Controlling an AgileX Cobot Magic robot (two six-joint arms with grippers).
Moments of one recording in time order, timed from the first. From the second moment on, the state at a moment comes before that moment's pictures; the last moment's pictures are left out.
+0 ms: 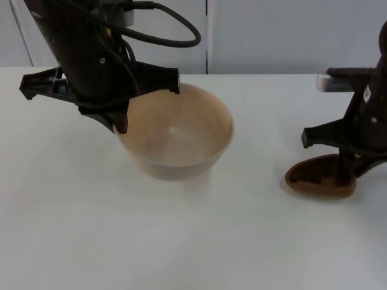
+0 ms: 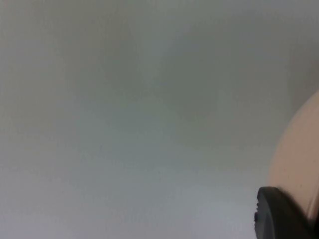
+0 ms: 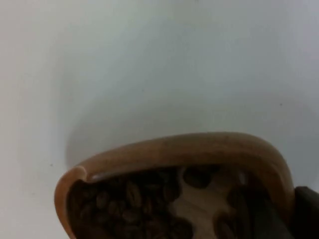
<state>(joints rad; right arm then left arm) 0.38 2.01 -1.21 -0.15 0.63 0.45 -0.50 1.79 -1.20 0.15 0.75 -0.60</state>
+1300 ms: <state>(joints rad) 0.38 1.76 -1.65 -0.11 1.21 0.14 -0.50 1.79 -1.20 0.16 0.75 -0.60</state>
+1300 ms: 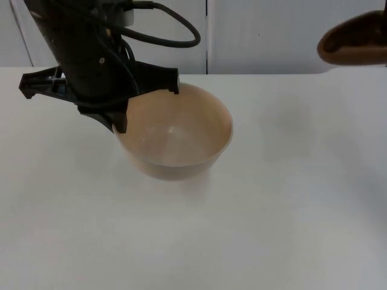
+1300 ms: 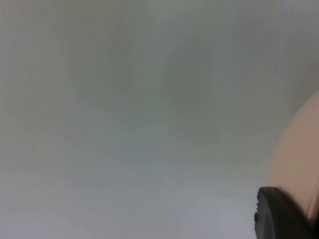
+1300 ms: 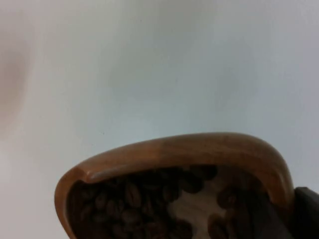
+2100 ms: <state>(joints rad) 0.67 1.87 -1.77 -0.25 1.21 0.25 -0.50 1.79 -1.20 0.16 0.74 -0.69</state>
